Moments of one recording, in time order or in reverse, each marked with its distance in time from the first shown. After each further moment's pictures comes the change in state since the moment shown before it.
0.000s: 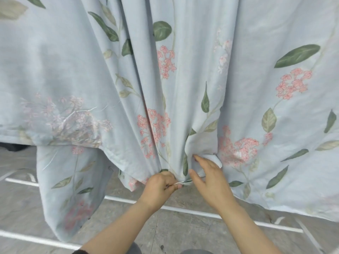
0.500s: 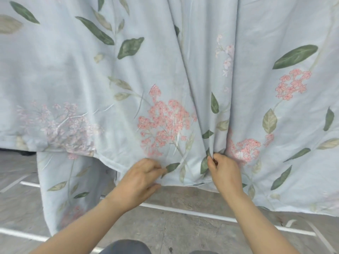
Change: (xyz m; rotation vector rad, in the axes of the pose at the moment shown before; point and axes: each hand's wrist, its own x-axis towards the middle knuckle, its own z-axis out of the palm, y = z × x) left_hand -0.019 0.004 -0.100 0.502 -0.016 0.437; right_hand 0.029 0.010 -0.005 -0.111 0.251 0.119
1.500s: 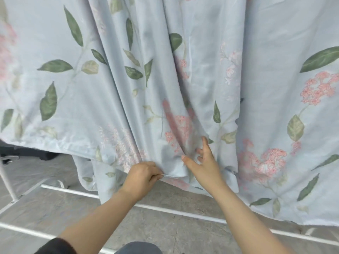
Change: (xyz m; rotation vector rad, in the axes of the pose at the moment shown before) left_hand 0.001 -0.032 -0.002 -0.025 -0.051 -0.308; right_hand -0.005 -0.086 0.003 0.686 -0.348 0.197
